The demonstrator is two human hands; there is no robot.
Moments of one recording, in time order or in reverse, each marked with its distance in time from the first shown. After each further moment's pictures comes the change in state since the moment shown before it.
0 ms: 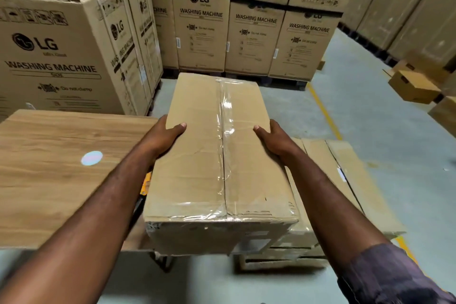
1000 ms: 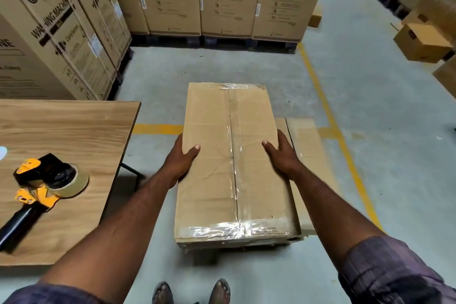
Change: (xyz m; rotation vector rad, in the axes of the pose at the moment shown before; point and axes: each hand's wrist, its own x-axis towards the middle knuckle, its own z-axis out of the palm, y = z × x) left_hand 0.055 -0.020 0.354 -0.029 -0.032 -0.121; right_hand 0.086 0.250 -0.233 0.018 0.033 0.031
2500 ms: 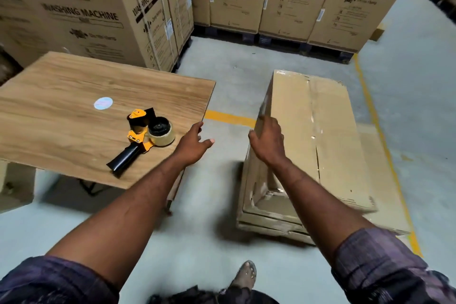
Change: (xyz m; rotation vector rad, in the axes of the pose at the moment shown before) left_hand -0.108 -0.057 -0.181 0.152 0.105 -0.057; right_hand -0.116 -0.142 0.231 -0.482 0.009 -0.266
